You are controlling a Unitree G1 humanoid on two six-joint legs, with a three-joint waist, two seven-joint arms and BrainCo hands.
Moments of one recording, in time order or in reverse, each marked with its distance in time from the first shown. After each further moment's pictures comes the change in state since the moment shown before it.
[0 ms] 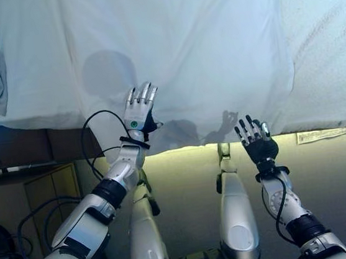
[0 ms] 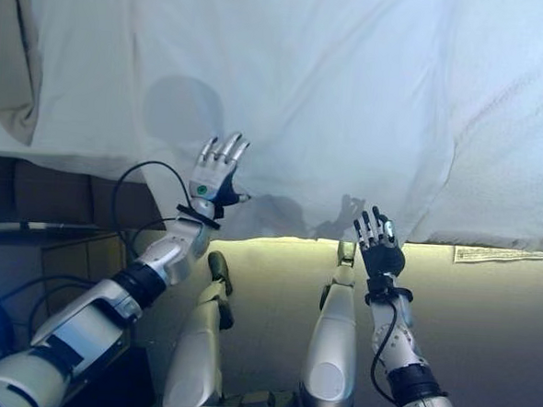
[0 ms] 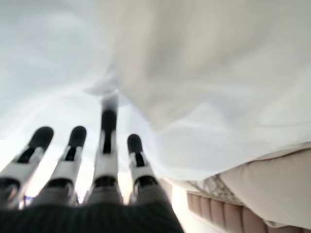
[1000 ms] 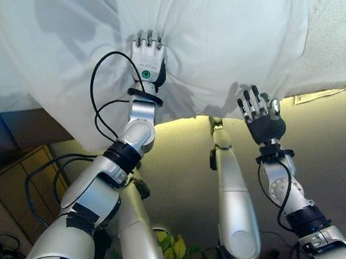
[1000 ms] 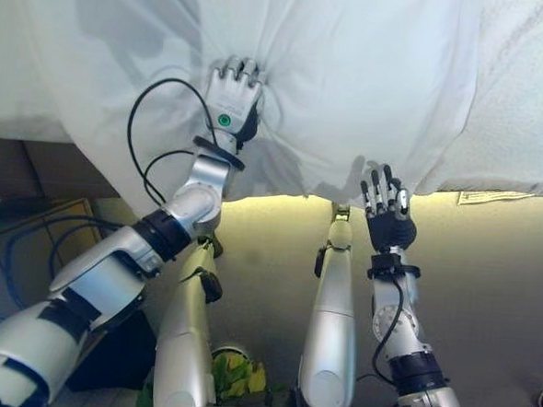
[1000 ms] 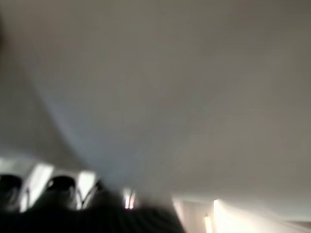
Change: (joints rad) left arm -0.322 -0.071 -0.103 0.079 0.196 0.331 -0.123; right arm -0.066 -0.002 -0.041 -0.217 -0.044 -0.023 -0.072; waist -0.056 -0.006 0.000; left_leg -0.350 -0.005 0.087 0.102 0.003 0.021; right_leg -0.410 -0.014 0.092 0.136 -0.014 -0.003
